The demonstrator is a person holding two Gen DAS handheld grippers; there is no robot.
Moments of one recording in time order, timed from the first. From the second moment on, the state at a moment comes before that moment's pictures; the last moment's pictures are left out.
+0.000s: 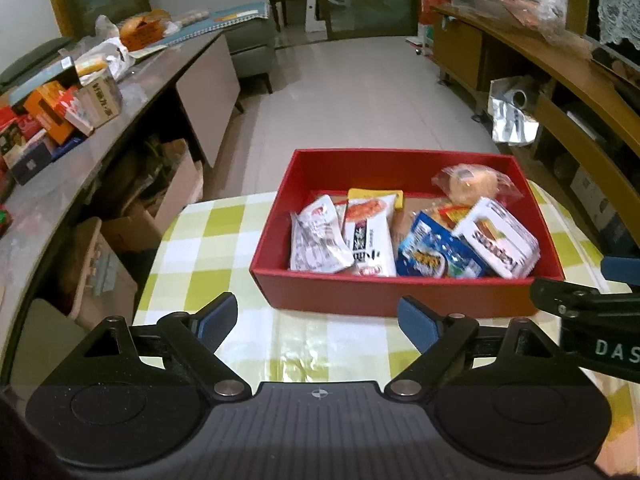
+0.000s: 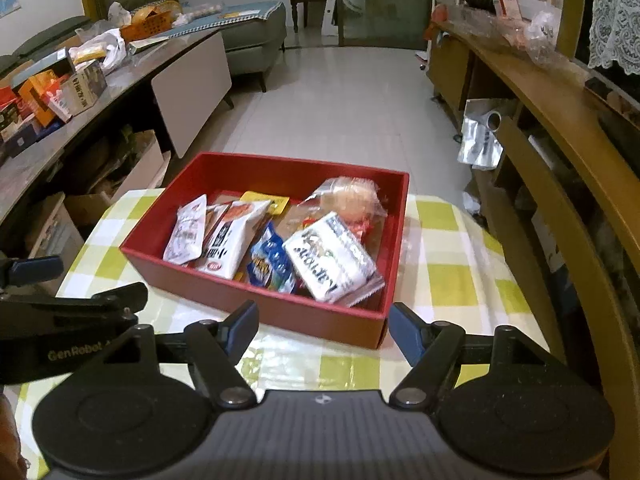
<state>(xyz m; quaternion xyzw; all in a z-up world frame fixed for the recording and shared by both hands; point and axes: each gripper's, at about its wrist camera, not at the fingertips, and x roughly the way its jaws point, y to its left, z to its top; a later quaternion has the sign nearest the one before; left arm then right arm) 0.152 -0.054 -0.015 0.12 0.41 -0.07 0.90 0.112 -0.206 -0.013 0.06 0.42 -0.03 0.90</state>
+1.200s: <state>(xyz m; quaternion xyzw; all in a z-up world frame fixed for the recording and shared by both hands) 0.099 -0.038 -0.004 0.13 0.40 -0.07 0.91 0.065 -0.181 -0.002 0.05 0.42 -0.02 0.90</state>
